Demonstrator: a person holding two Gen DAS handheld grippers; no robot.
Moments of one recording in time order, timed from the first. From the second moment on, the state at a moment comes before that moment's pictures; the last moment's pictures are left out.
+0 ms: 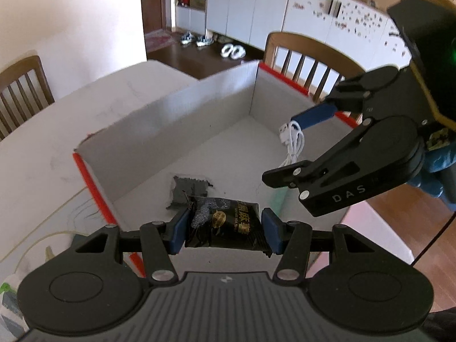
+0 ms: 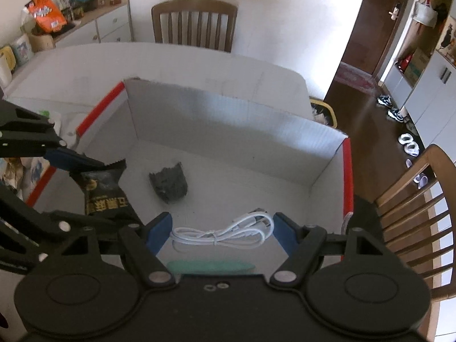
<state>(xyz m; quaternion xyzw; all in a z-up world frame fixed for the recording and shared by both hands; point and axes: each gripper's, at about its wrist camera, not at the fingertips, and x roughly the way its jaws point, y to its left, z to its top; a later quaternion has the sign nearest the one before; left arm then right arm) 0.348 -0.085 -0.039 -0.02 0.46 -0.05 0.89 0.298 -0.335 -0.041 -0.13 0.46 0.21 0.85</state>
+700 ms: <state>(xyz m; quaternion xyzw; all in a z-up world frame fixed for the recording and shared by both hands) 0.388 -0.090 -0.078 0.00 0.55 -0.05 0.83 0.355 -0.336 -0.087 -0.10 0.57 0.20 0.79</state>
